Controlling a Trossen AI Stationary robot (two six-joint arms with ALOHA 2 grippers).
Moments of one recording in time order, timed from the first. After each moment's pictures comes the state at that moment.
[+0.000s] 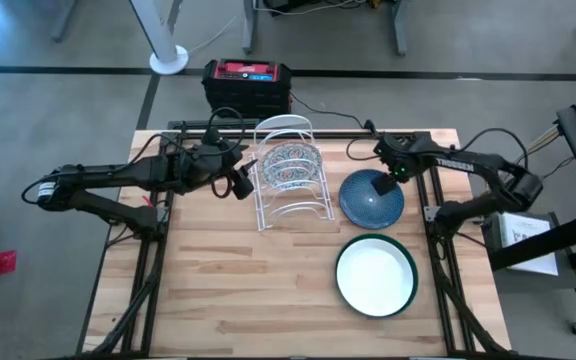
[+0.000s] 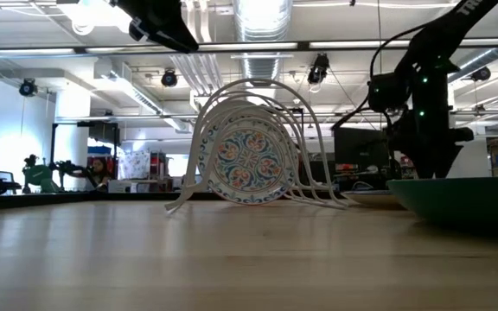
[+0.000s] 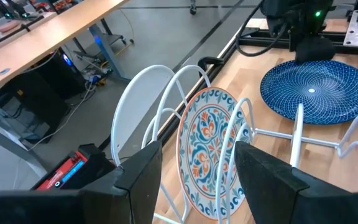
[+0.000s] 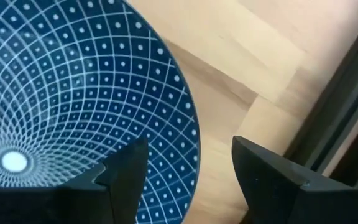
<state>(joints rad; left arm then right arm) 0.11 1.13 1.06 -0.41 -0.56 -0.01 -0.76 1.36 0.71 -0.84 0.19 0.28</state>
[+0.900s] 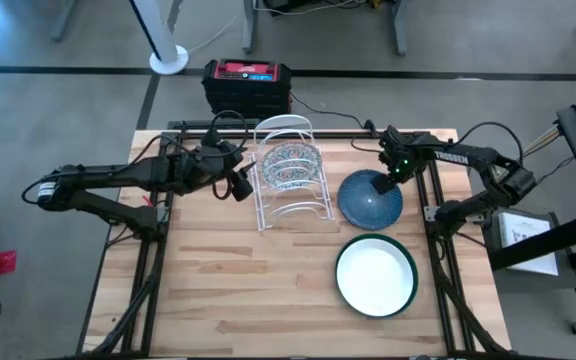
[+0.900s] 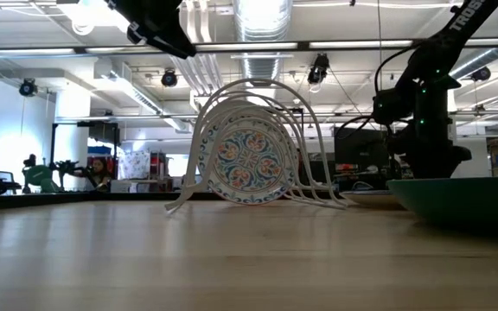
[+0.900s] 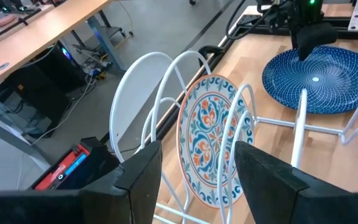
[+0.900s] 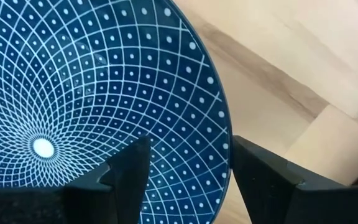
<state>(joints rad) 0.11 1.13 1.04 -0.44 -0.56 -0.01 -0.90 1.43 0.70 -0.78 -0.09 0.12</state>
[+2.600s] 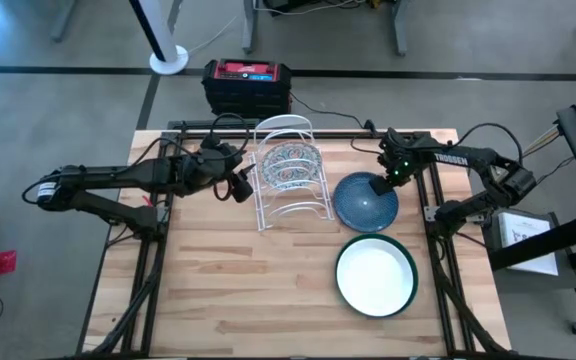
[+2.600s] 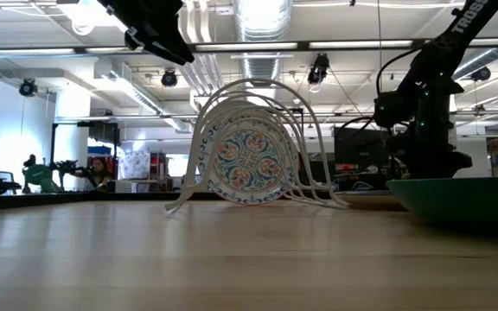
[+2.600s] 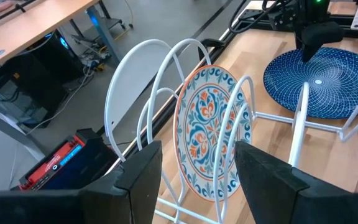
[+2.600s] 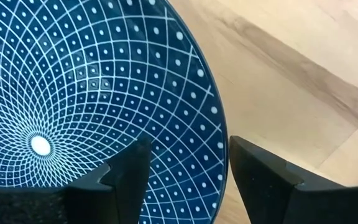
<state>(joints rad) 0.11 1.13 1.01 -0.43 -0.56 -0.06 -0.90 1.42 0.66 -0.72 -0.16 0.14</state>
